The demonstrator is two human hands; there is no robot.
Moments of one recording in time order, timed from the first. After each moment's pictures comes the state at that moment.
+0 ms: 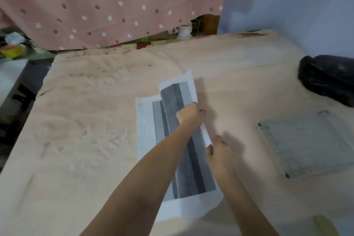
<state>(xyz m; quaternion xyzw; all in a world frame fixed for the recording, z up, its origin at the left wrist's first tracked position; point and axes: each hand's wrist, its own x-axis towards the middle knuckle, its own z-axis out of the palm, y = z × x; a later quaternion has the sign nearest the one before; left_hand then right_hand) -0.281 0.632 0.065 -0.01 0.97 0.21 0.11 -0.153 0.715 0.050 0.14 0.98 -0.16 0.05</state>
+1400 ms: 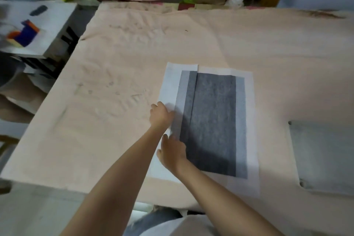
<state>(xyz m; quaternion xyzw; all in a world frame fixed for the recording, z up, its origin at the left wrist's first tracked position) -0.198 0.517 -0.012 -0.31 0.91 0.25 0.14 -0.115 0.599 0.002 -0.21 0.94 -0.13 0.25</state>
